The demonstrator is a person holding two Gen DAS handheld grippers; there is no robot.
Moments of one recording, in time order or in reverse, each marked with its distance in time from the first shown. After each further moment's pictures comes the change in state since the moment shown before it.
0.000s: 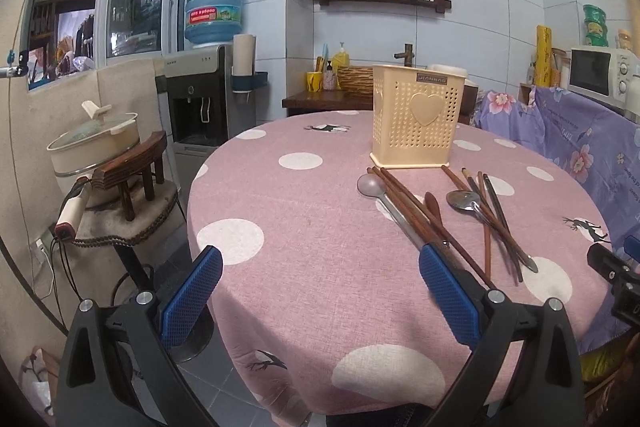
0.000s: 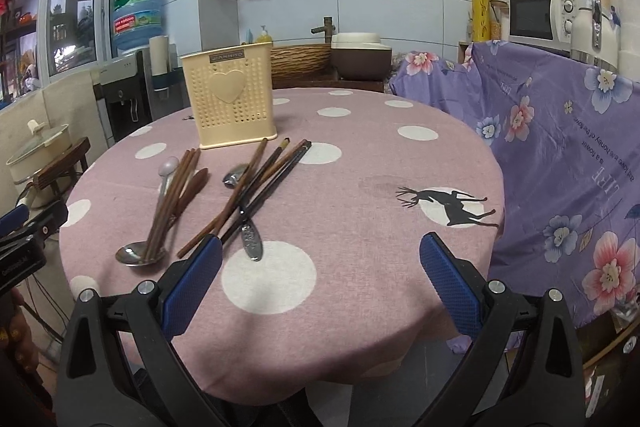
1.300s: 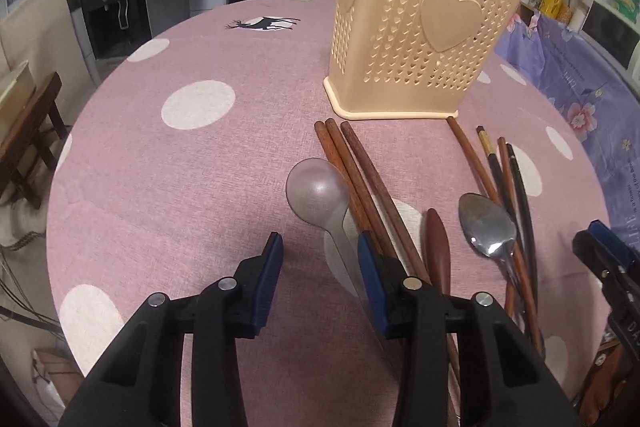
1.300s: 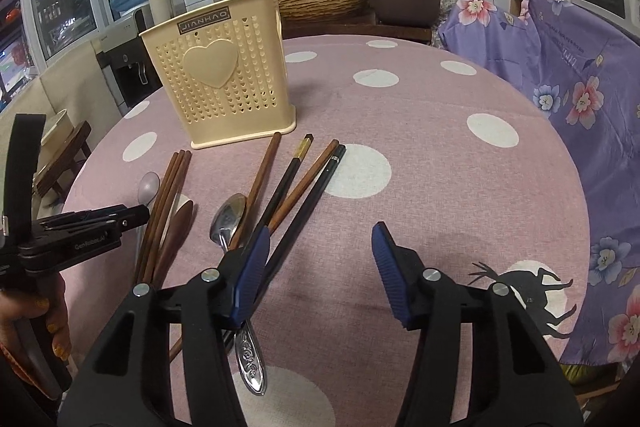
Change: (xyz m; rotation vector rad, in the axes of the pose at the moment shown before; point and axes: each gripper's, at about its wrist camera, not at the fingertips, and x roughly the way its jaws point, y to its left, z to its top) left arm 0.165 -0.041 0.062 0.021 0.491 -0.160; right arm 0.127 0.009 0.084 -0.003 0.265 0.133
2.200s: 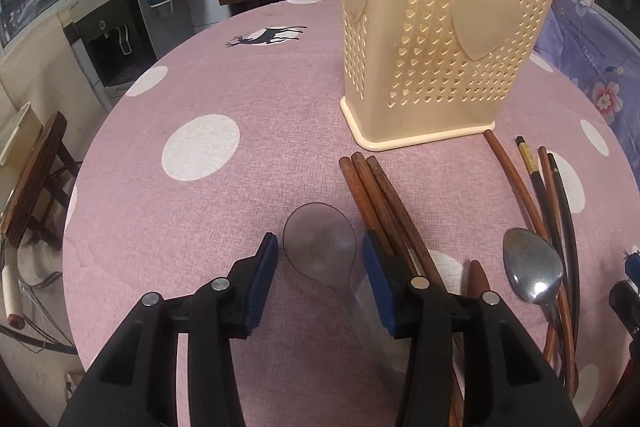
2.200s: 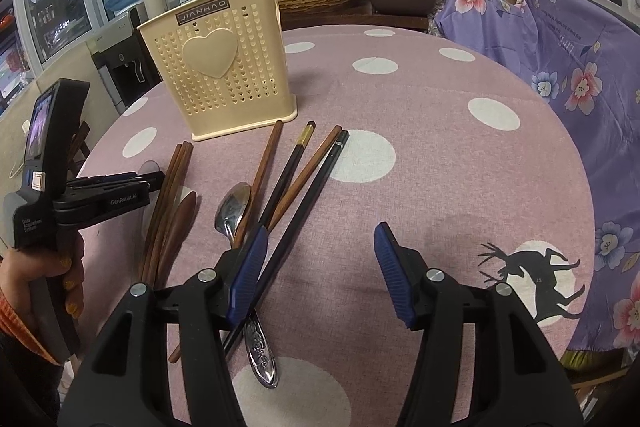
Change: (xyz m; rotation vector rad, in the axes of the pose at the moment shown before) left arm 0.027 -0.001 0.037 0.074 0.006 0.109; right arm 0.003 0.004 -0.007 0.031 0.030 0.001
